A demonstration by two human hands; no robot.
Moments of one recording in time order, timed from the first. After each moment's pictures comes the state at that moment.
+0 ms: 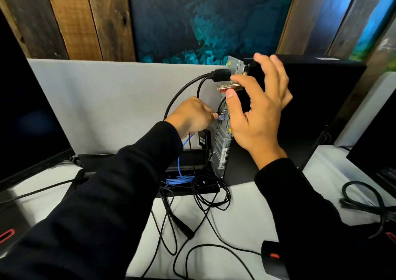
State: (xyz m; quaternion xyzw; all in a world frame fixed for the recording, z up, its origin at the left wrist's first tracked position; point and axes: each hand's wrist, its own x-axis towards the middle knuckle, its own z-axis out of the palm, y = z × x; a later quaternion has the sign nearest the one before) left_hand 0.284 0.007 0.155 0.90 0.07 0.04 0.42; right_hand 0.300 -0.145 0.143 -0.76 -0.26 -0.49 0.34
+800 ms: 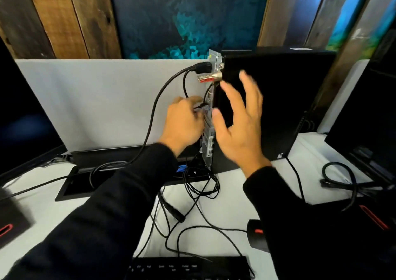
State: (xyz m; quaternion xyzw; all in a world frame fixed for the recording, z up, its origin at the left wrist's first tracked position) left_hand 0.261 -0.015 0.115 0.91 0.01 0.30 0.29; right_hand 0.274 -0.168 0.100 -0.77 -0.29 -0.44 0.36
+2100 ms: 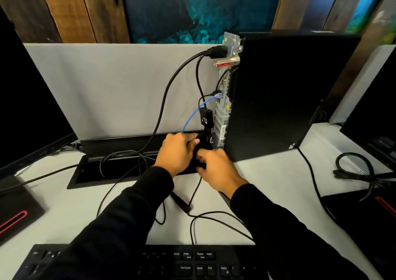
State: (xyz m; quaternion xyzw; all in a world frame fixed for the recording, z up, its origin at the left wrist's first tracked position) left_hand 0.240 0.036 0.004 0.94 0.02 0.18 0.27; right_hand 0.262 -0.119 -0.015 -0.93 -0.28 0.00 0.24
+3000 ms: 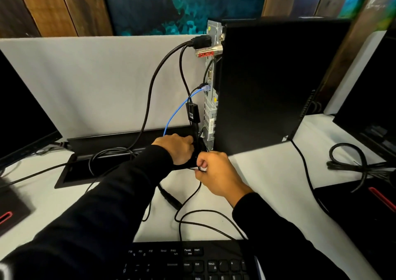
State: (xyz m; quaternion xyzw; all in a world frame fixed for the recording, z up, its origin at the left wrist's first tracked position) left_hand 0.257 0.009 0.032 0.99 0.01 -0.12 0.02; right_hand 0.255 -0.148 -0.039 -0.91 -0.25 0.00 0.32
